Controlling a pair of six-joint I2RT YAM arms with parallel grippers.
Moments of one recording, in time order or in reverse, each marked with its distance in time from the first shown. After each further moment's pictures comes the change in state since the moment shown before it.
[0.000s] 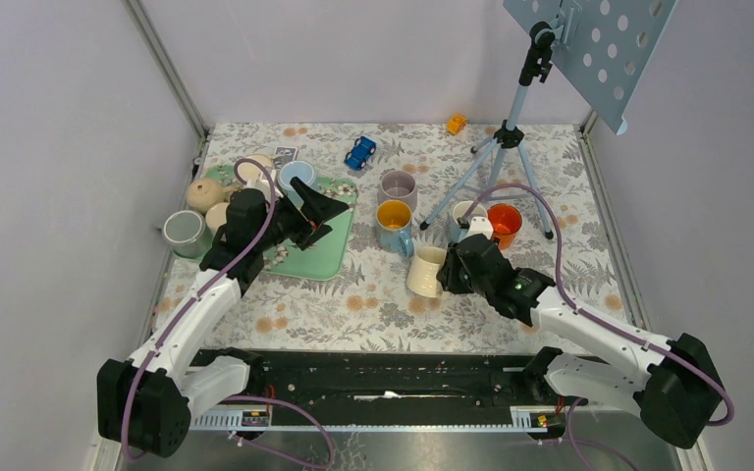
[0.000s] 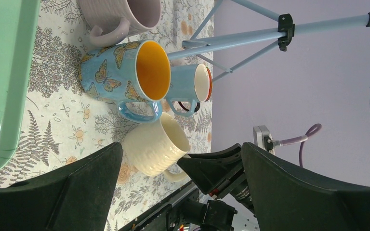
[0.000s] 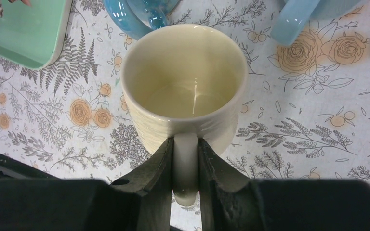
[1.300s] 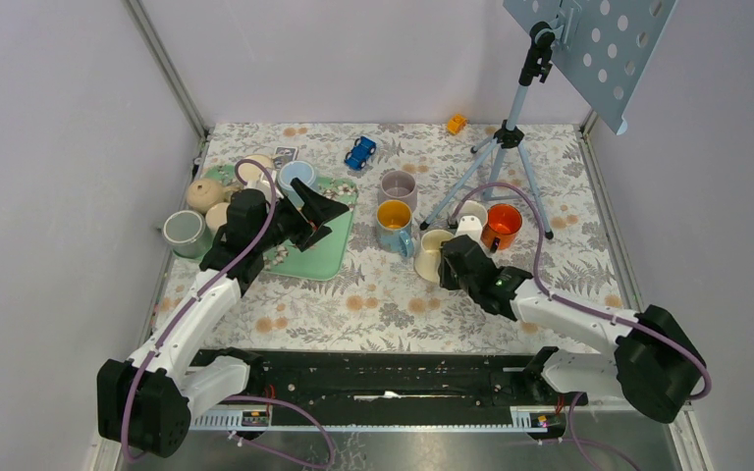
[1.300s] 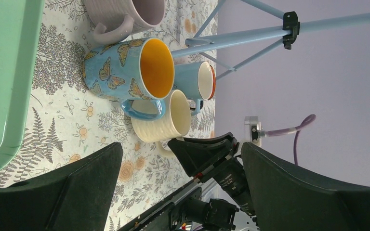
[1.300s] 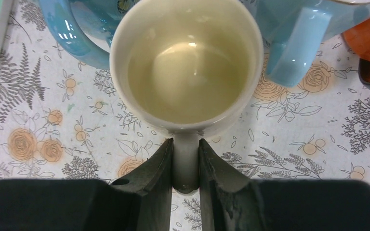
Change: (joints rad) left arm 0.000 0.000 0.000 -0.015 0.000 0.011; right arm 0.016 0.142 -0.033 0.159 0.157 -0.088
